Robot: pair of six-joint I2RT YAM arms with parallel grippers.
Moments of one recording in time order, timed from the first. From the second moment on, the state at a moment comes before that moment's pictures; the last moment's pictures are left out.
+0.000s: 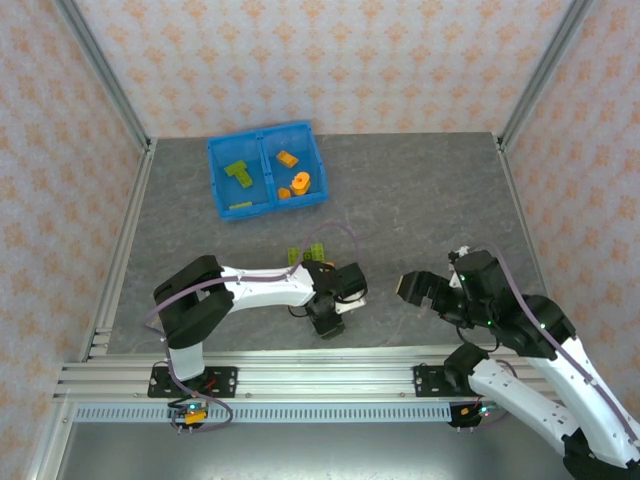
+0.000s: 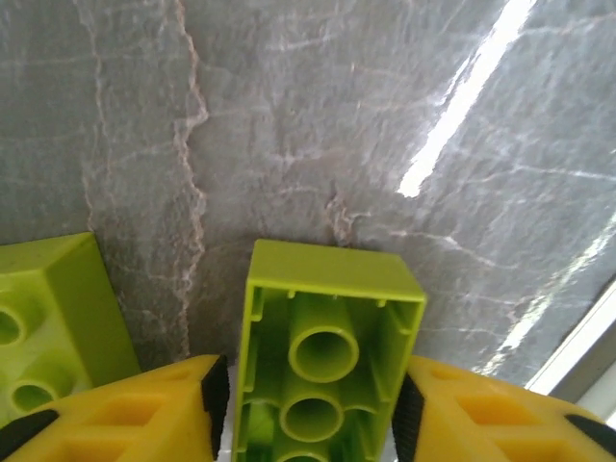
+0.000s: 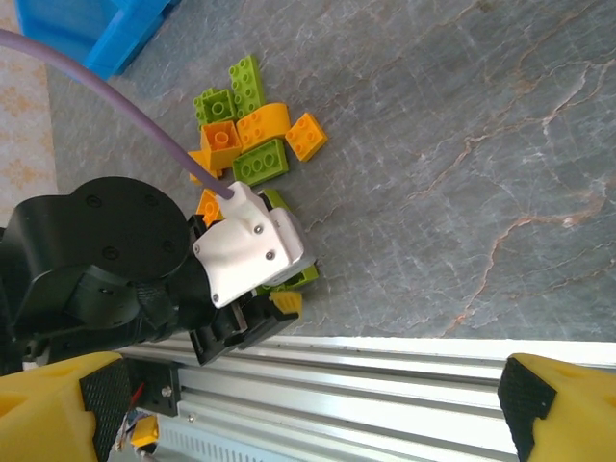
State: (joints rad) left arm -1.04 1.82 1.15 -0.80 0.05 -0.03; right arm 0.63 0.60 0.95 -1.20 -0.12 0.94
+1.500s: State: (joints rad) left arm -0.12 2.23 1.95 -0.76 -0.26 -0.42; right arm 0.63 0.79 1.09 -1.06 -0.30 0.85
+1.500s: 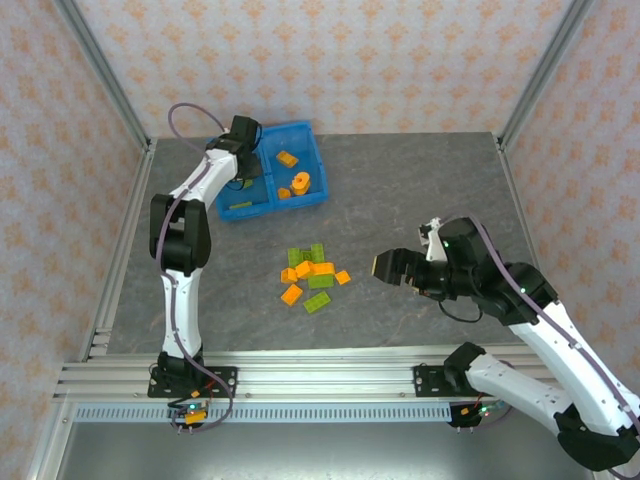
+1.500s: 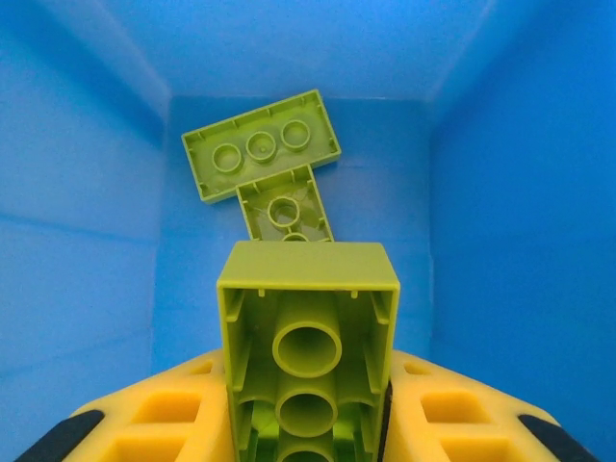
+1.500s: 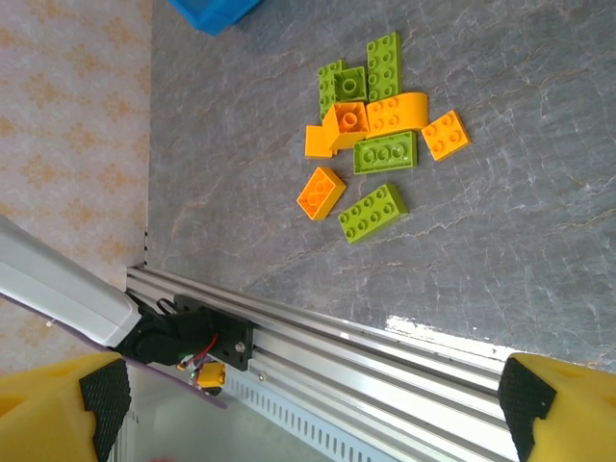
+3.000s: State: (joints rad) left arm -0.67 1.44 0.93 -0.81 0.18 -0.21; right arm 0.63 1.03 1.04 -0.91 -0.37 0.78
